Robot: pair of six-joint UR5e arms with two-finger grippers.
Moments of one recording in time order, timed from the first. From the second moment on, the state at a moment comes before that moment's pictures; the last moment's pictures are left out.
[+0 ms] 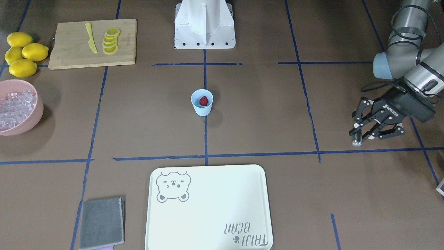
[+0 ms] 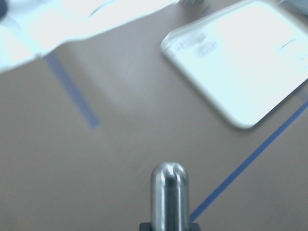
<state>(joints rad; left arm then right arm) -1.11 -1.90 -1.50 -2.72 -2.29 -0.50 1.62 -1.87 1.90 -1.53 2.37 -0.06</state>
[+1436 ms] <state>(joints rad) -0.52 -2.04 -1.50 -3.49 -1.60 -0.44 1.62 -1.86 1.91 -1.53 2.37 -0.05</state>
